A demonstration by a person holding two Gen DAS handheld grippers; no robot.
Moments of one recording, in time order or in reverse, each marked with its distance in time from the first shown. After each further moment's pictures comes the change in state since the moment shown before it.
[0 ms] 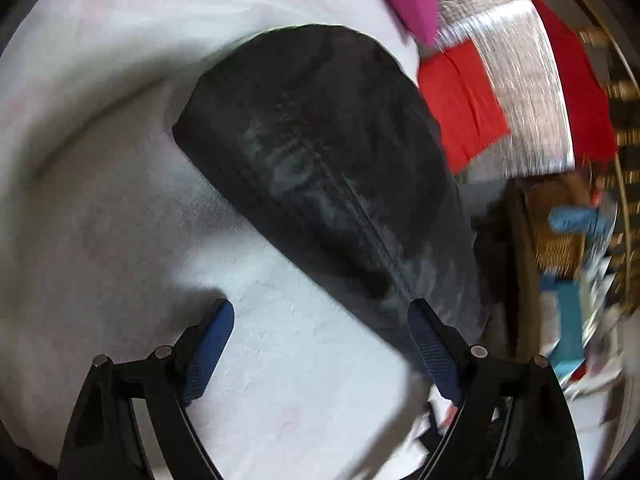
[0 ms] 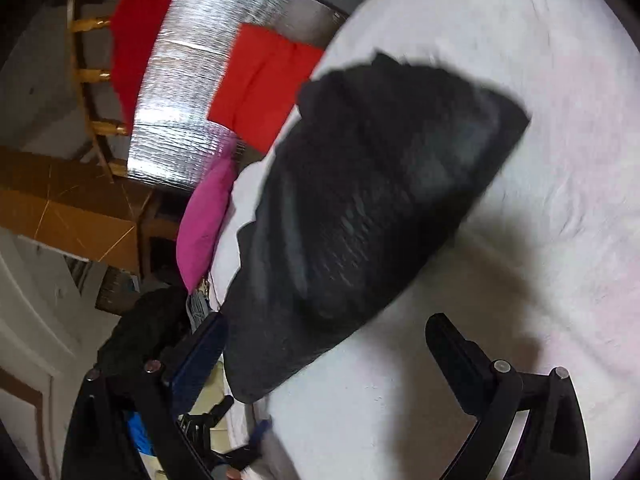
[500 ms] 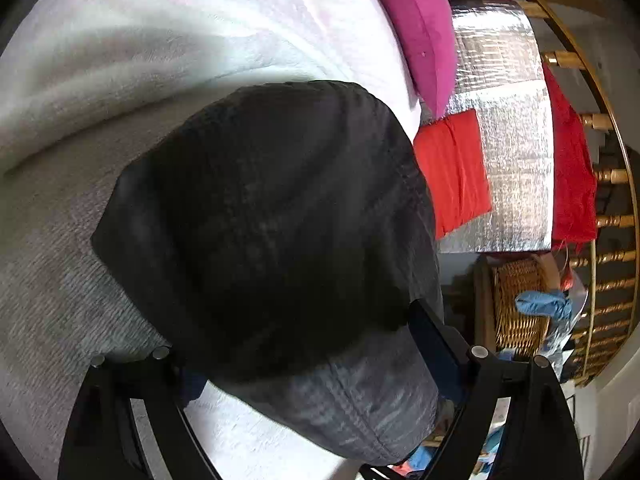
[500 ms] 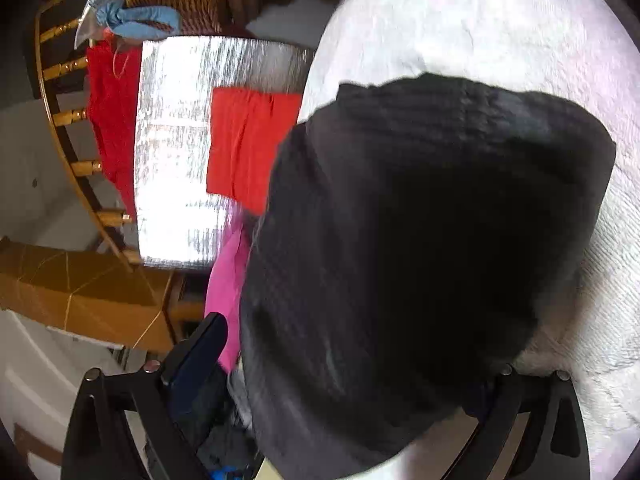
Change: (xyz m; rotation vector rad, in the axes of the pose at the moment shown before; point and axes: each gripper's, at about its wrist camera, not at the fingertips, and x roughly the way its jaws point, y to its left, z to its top) left arm 0.028 0.001 0.038 -0.170 -0.132 -0.147; right arm 0.048 -0.013 0.043 0.155 -0.224 0.075
